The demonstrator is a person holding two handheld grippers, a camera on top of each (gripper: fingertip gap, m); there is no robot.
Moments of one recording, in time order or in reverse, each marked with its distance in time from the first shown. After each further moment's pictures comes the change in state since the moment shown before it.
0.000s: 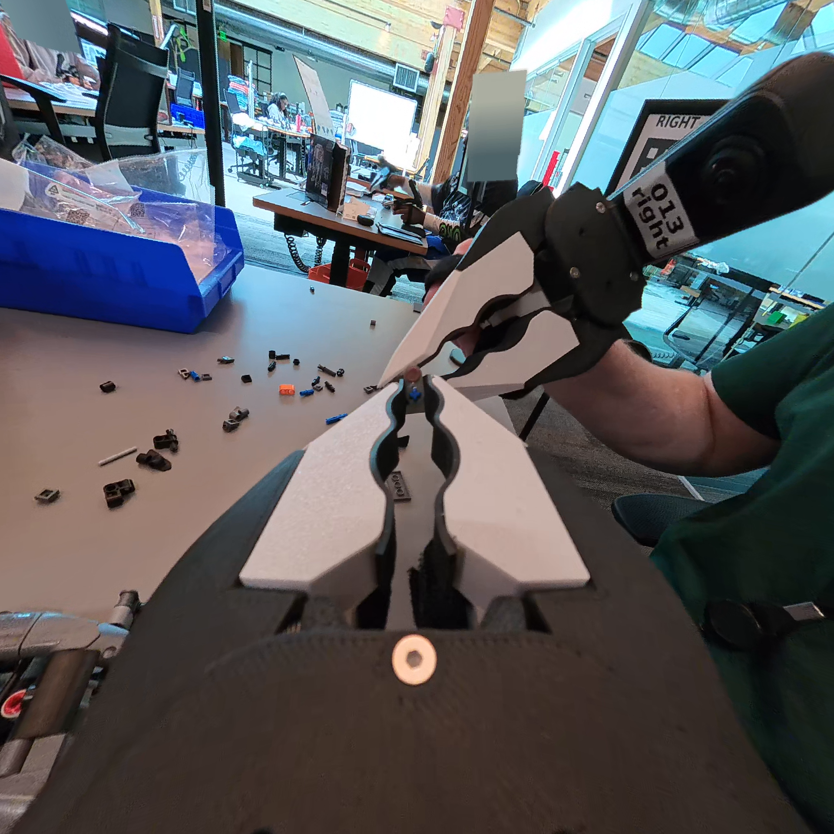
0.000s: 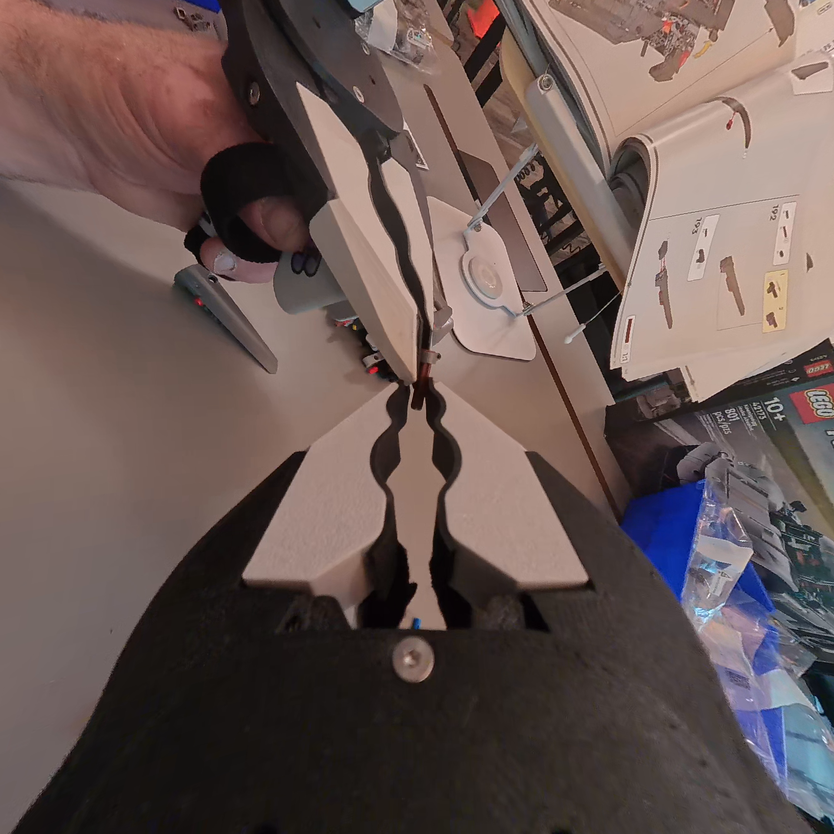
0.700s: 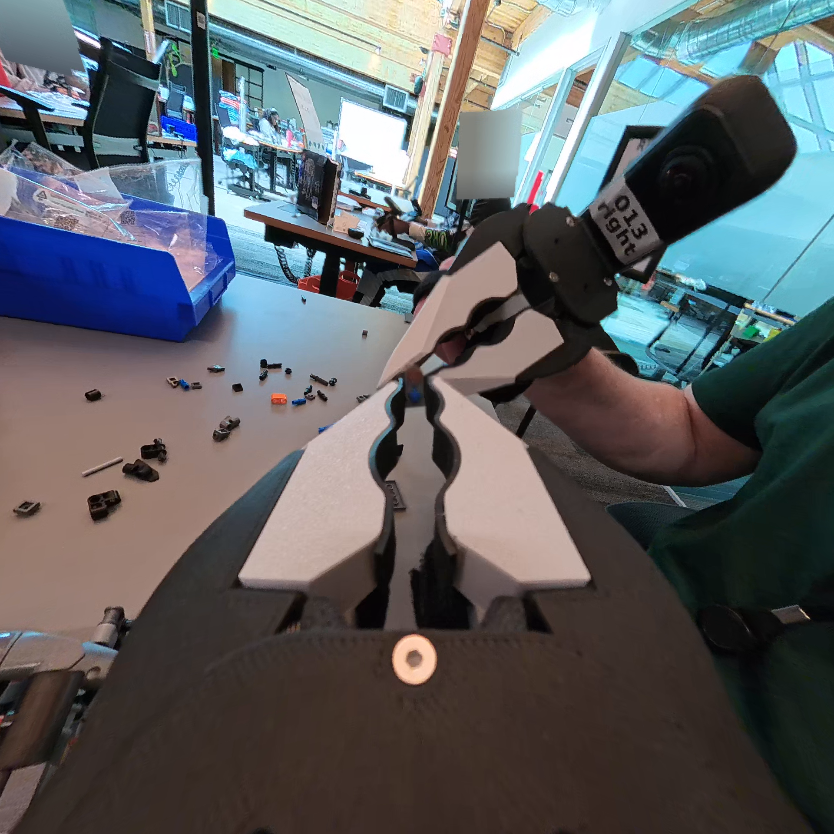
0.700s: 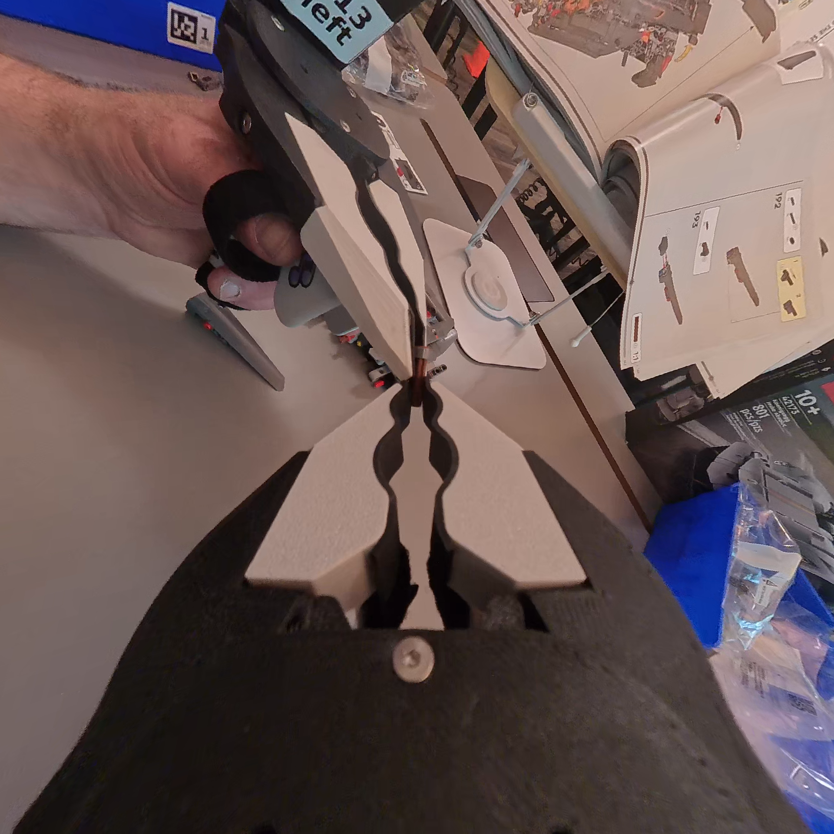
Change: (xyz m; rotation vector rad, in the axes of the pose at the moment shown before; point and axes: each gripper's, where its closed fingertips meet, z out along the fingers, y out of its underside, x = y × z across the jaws) left arm 0.000 -0.003 0.002 0.031 0.028 -0.018; right arm 0.005 0.000 -0.001 0.066 -0.020 0.077
